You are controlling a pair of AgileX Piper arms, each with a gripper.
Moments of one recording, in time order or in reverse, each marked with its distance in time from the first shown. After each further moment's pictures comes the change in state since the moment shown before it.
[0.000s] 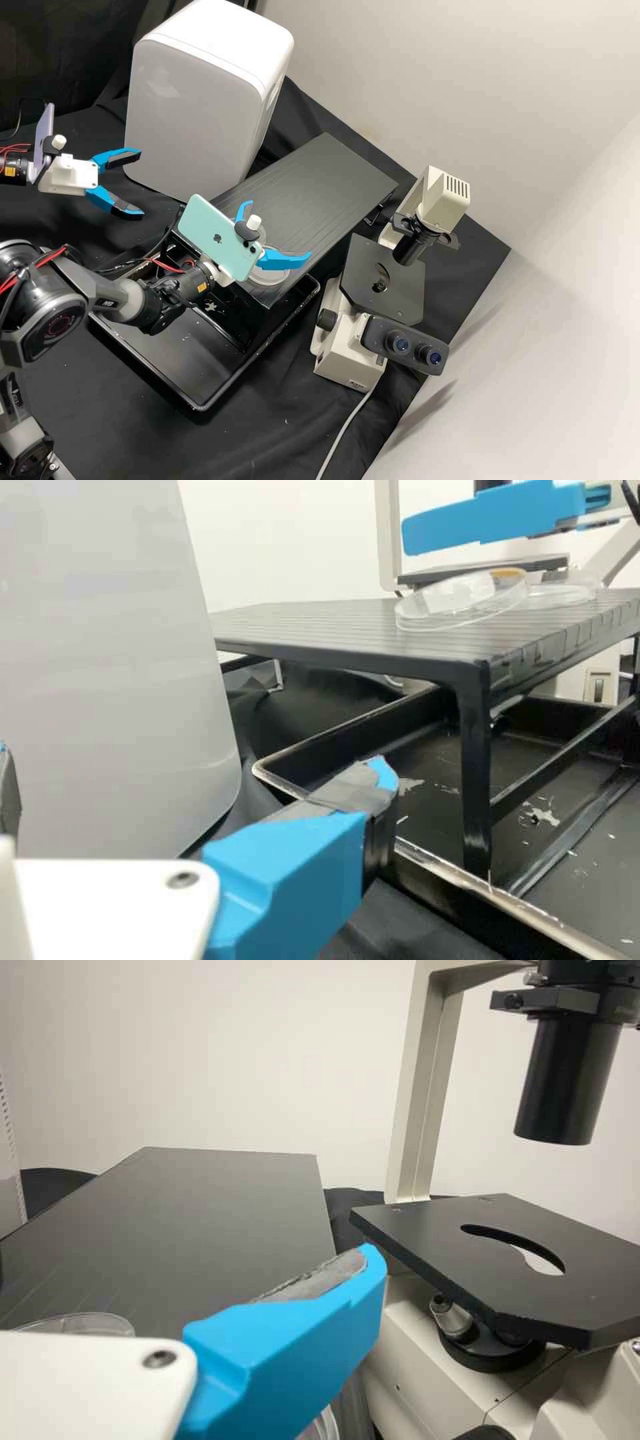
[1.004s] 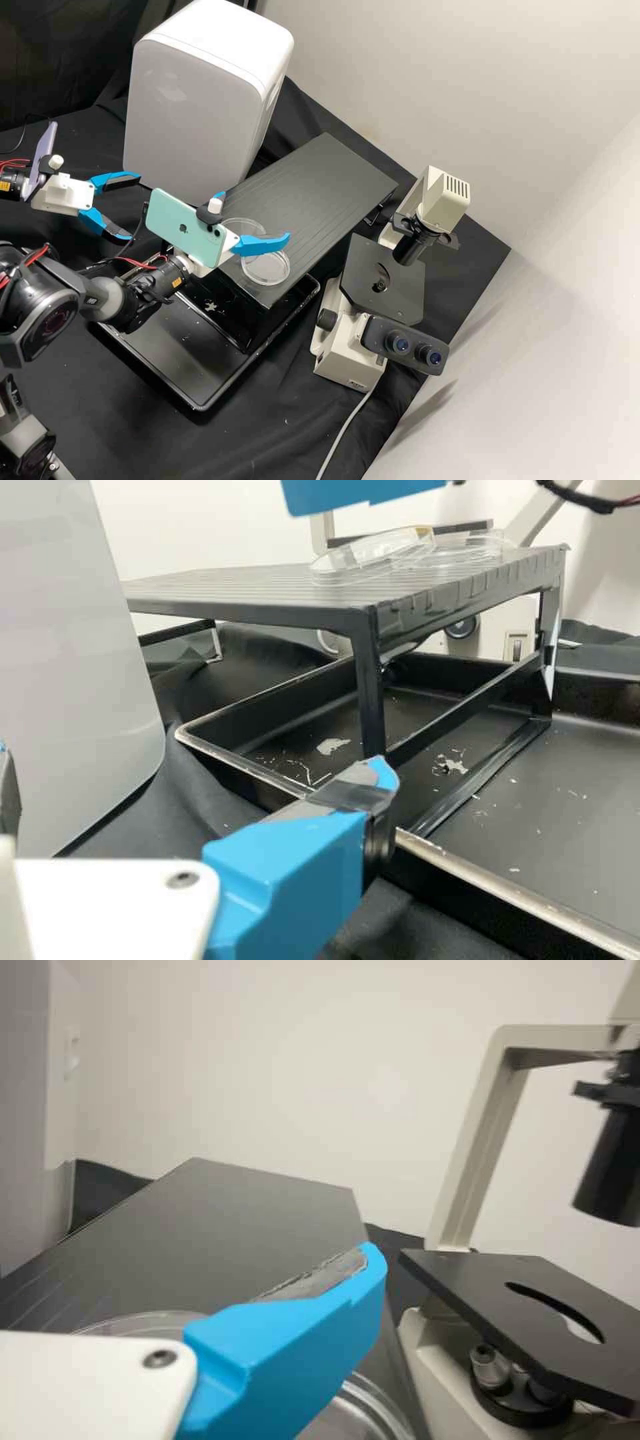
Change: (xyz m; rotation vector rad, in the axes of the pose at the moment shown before) left arm -0.005 -0.018 0.023 -0.002 -0.083 -0.073; right arm -0.022 -0.028 -0.024 -0.136 0.094 -0.008
